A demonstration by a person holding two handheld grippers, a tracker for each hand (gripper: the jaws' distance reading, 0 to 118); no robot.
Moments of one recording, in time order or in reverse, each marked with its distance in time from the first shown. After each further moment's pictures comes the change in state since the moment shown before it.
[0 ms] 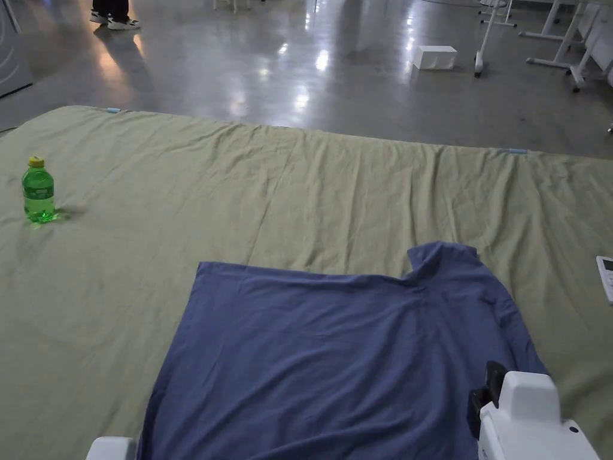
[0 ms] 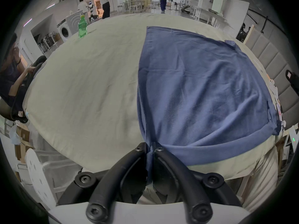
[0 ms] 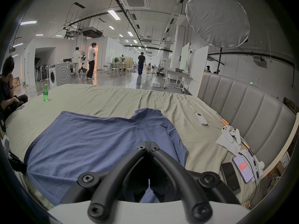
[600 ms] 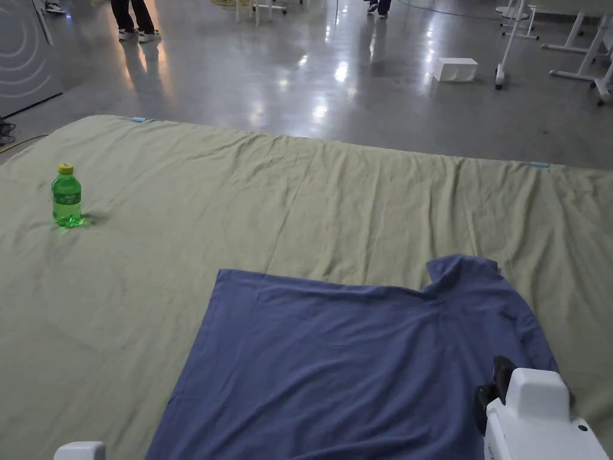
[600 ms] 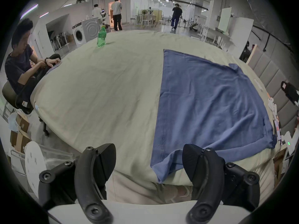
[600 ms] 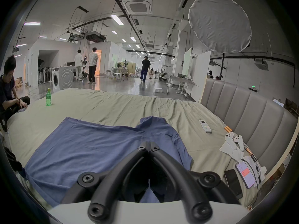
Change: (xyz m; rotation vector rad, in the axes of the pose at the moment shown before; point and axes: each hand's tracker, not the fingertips) left arm -0.039 -0.011 0.020 0.141 0.032 0.115; right arm -0.015 0.016 -0.007 0.054 0.022 0.004
